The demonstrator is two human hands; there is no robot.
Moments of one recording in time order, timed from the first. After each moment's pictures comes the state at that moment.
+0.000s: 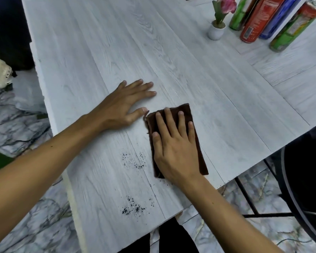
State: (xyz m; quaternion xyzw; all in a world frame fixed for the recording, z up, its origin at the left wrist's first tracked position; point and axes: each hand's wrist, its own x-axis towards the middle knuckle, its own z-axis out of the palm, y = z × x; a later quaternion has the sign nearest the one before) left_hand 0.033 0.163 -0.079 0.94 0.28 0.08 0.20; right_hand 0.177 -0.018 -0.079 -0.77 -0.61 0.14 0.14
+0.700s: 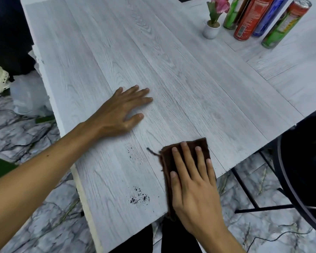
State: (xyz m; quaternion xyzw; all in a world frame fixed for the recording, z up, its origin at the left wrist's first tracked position) left_hand 0.008 0.139 -0.076 0.94 0.27 0.06 0.20; right_hand 0.159 -0.133 -0.086 -0.80 -0.58 0.11 0.13
